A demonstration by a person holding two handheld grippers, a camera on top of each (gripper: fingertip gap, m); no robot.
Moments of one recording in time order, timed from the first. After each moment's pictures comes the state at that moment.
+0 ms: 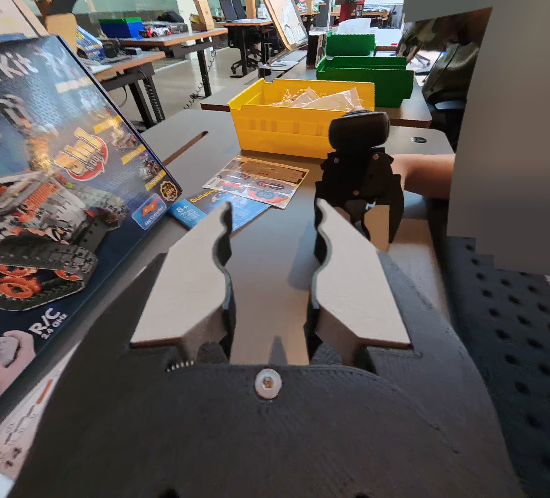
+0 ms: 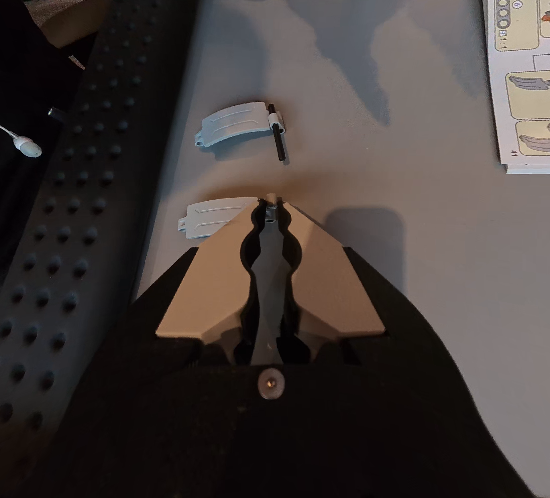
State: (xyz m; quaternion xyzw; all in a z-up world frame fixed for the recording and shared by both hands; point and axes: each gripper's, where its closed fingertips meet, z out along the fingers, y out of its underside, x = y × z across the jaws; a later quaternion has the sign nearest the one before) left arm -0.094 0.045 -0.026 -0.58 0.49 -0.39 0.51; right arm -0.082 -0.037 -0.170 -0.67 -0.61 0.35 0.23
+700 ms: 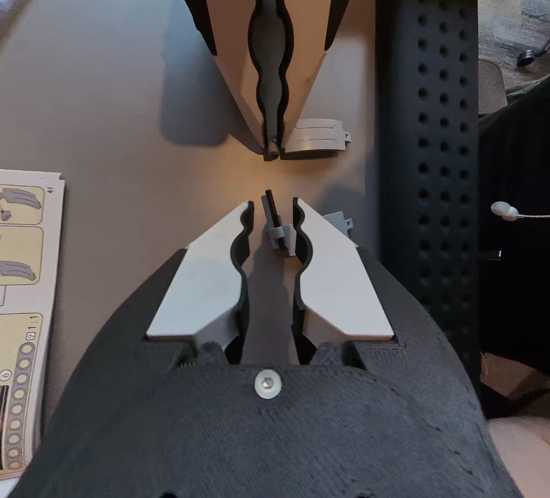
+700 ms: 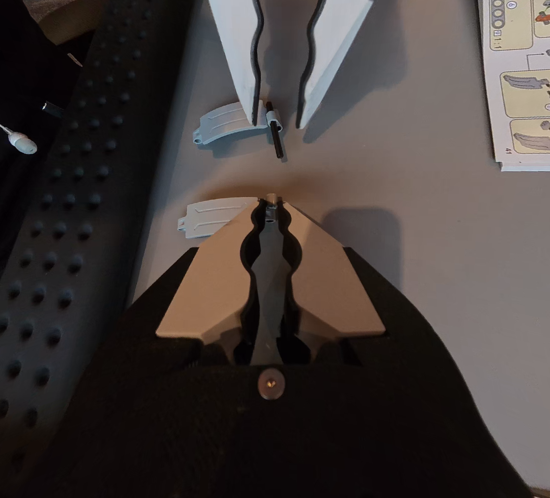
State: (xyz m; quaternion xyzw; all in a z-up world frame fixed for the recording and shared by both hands) left arm -0.112 -0.032 -0.152 -0.67 0.67 -0.29 0.12; right arm -0.079 -0.035 -0.170 -0.67 -0.61 0.34 0.23
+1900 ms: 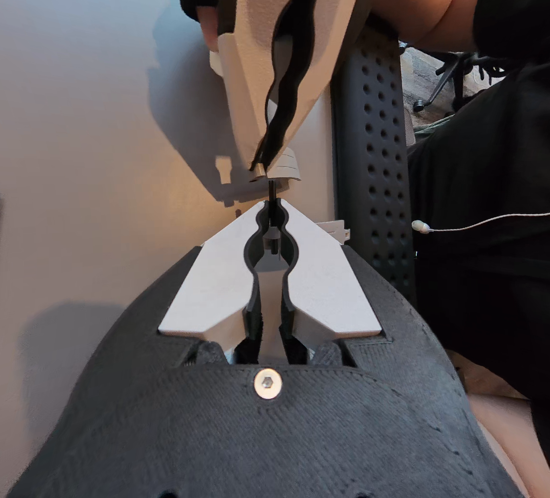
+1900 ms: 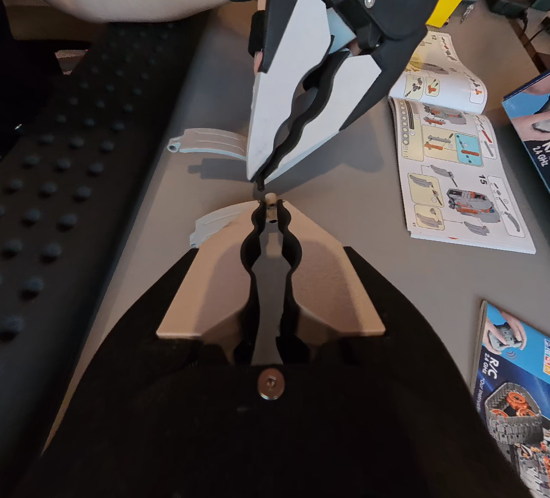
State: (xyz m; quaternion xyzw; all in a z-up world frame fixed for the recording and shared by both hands) left arm -0.103 -0.042 -0.139 -0.67 0.63 -0.40 0.05; right arm -0.095 -0.024 -0.134 -0.60 -0.64 0.30 0.38
